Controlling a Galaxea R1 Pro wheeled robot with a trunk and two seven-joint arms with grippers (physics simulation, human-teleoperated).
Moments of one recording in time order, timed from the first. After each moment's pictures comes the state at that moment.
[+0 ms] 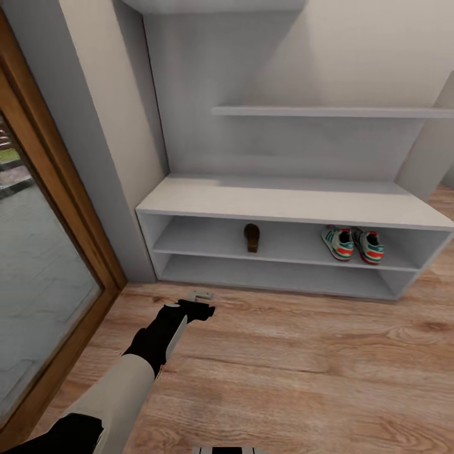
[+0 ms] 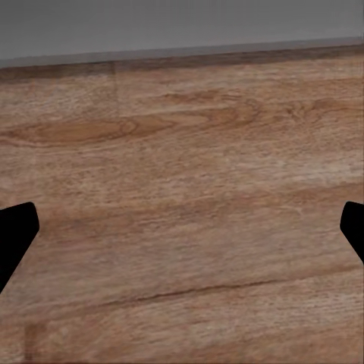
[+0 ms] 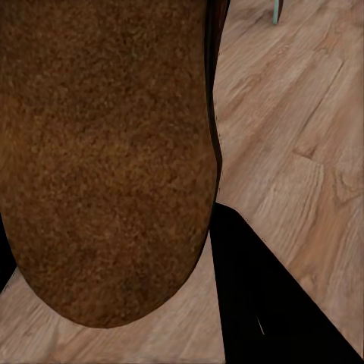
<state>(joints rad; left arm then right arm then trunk) -0.81 -0.17 -0.08 -0.63 -0.09 0.43 -0.08 -0.70 -0.74 -0.85 -0.76 -0.12 0.44 -0.03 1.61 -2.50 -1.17</state>
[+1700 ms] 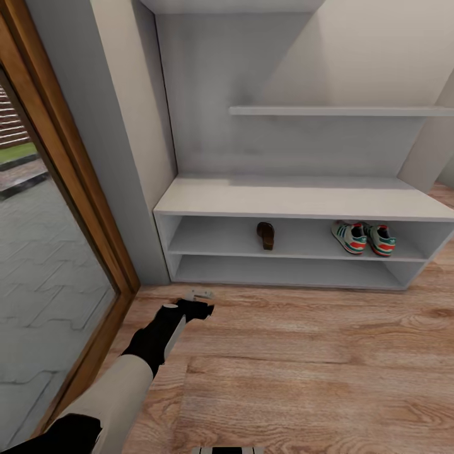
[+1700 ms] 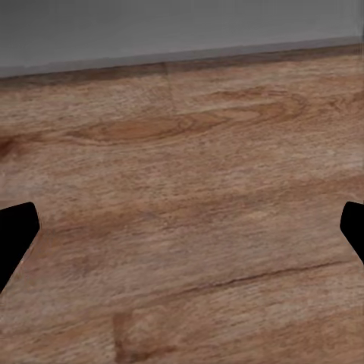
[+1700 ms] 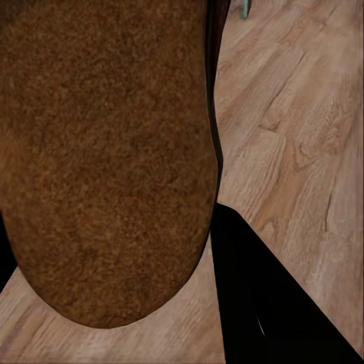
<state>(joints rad) -0.81 -0.16 -0.08 -0.62 -0.07 0.40 -0.09 -0.70 -0.74 -0.85 -0.76 -0.06 0.44 -0.04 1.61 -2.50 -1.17</state>
